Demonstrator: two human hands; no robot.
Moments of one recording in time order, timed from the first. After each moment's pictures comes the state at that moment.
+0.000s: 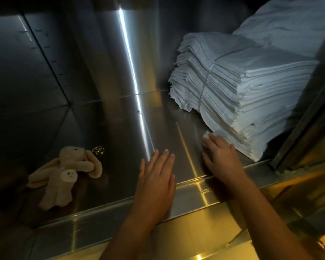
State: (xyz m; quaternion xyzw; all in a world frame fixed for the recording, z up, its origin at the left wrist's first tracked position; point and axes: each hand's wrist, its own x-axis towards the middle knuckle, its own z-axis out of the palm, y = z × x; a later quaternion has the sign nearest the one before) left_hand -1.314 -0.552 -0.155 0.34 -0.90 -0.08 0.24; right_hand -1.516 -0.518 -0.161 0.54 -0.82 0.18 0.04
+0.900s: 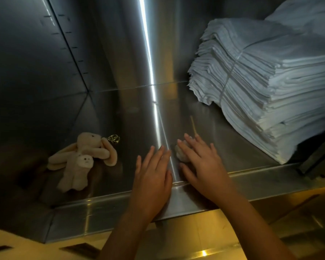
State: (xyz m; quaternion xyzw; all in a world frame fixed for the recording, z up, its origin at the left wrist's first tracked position) left_hand -1.286 -0.569 -0.172 0.42 -0.87 -0.09 0.25; right_hand -1.440 -0.527 -0.166 0.69 -0.67 0.27 0.02
